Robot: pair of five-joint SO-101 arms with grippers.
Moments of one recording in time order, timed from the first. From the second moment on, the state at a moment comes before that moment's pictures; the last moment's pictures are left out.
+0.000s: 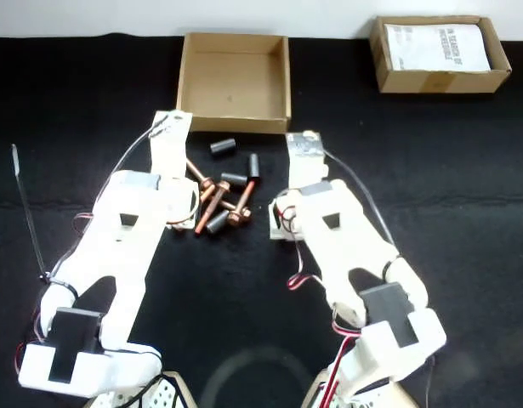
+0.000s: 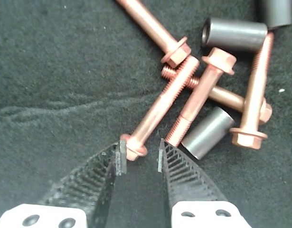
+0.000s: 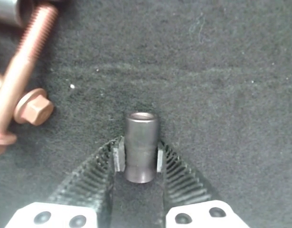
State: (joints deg) left arm 1.6 -6.7 36.0 49.1 4.8; right arm -23.9 9.0 28.5 48.0 -13.5
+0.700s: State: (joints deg) left arm 16.7 -6.6 43.0 49.7 13.6; right arm -23.5 10.7 25.7 50.3 -13.1
